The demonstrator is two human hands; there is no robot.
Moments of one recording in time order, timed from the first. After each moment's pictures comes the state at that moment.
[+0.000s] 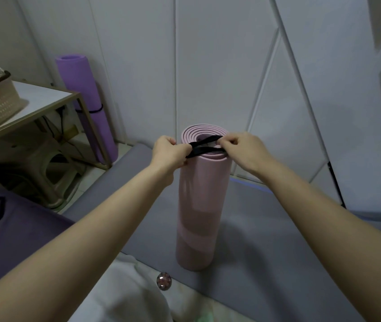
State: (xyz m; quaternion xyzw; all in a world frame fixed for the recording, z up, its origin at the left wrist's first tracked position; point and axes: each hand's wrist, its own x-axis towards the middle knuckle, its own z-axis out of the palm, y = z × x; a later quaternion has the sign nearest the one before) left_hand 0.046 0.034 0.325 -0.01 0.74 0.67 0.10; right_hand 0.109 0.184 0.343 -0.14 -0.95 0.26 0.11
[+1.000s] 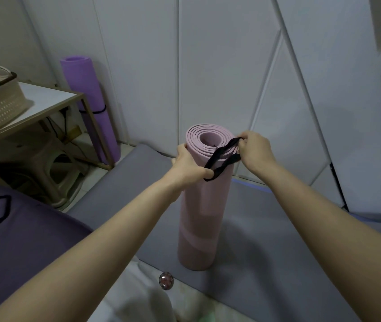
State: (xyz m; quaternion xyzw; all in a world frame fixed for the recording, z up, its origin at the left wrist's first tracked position) left_hand 0.076 0.028 0.318 0.13 0.82 0.52 0.21; right_hand 0.103 0.192 0.331 -0.22 -0.92 0.29 0.18
